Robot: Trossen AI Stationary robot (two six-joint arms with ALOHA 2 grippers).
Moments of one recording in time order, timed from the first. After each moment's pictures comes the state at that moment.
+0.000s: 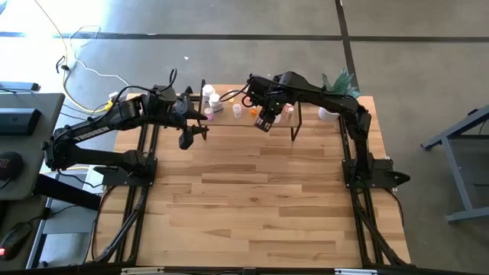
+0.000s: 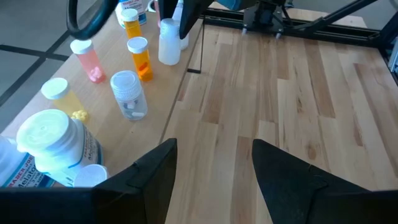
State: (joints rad) left arm 0.53 0.99 1.04 -0.65 0.20 0.10; right arm -0.36 2.00 2.11 -1.41 0.13 0.10
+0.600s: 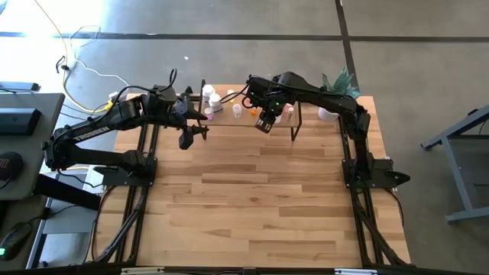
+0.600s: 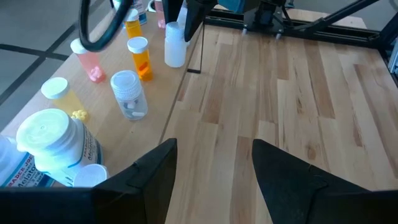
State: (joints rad) left arm 0.53 0.99 1.04 -0.65 0.20 0.10; right arm -0.36 2.01 2.11 -1.43 0.10 0.09
